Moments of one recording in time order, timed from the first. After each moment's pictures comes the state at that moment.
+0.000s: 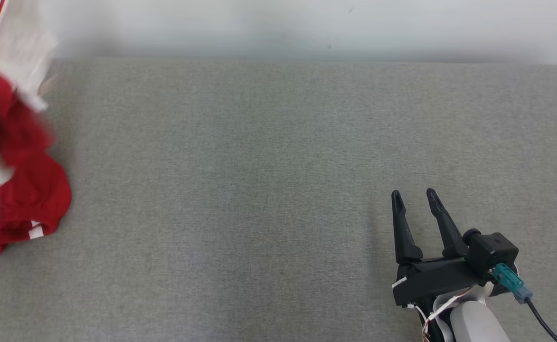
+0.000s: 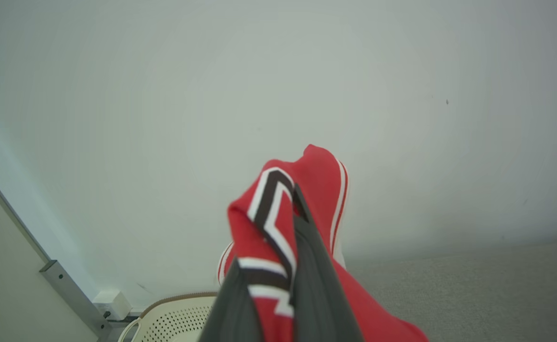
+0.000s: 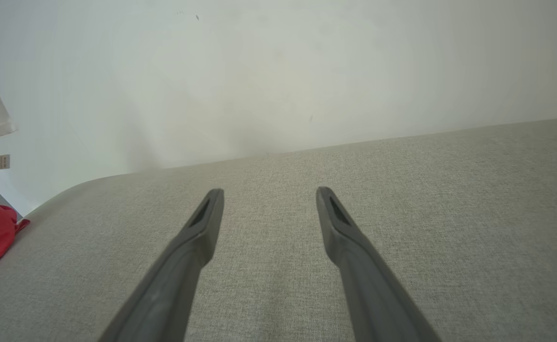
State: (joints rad) left arm -0.96 0.53 -0.12 0.48 -0.29 -0.06 -0.05; right arm -0.27 -0.05 0.22 0.22 0.20 0.13 -0.25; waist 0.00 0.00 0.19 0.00
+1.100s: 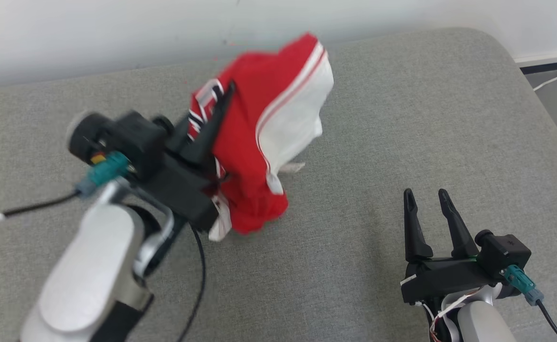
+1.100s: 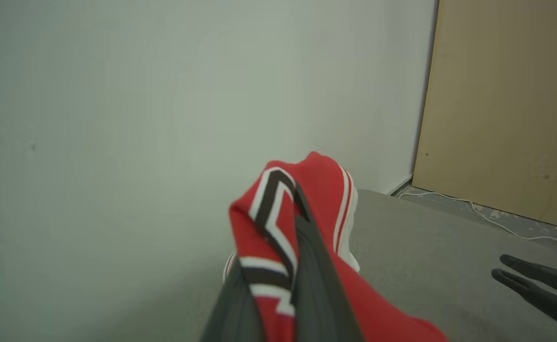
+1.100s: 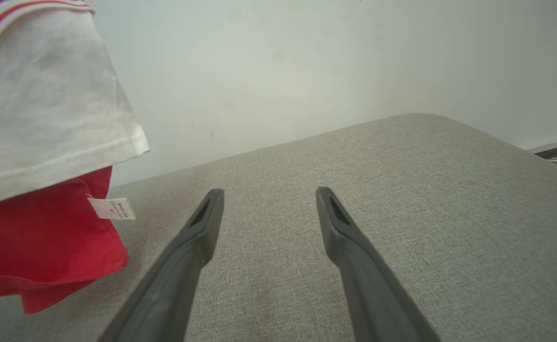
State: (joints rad) left arm -0.76 0.25 -0.44 -0.03 -0.33 -0.05 0.05; right arm -0.27 -0.05 0.18 0.23 0.23 0.13 -0.26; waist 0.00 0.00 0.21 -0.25
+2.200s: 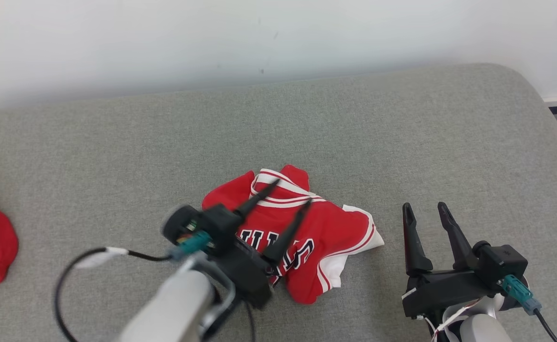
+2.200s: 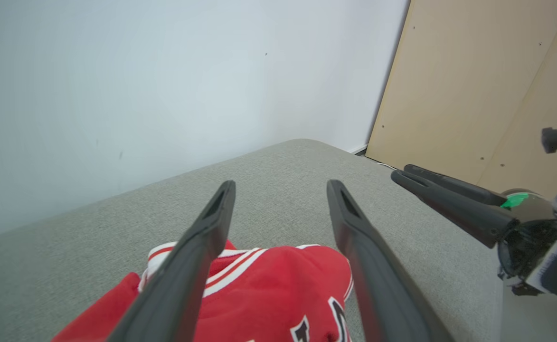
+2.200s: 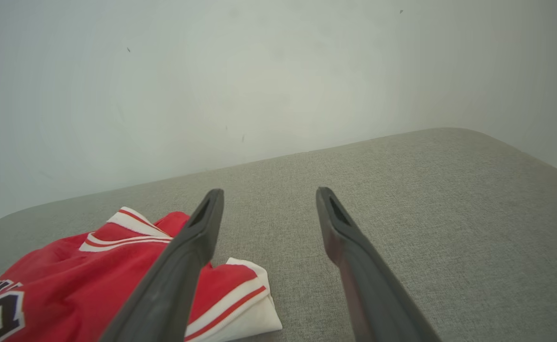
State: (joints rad) left arm -0.63 0.11 -0.68 0.28 -0.40 -0.08 -0.17; right arm -0.21 -0.05 0.17 0.19 0.18 0.13 -0.22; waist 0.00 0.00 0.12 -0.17
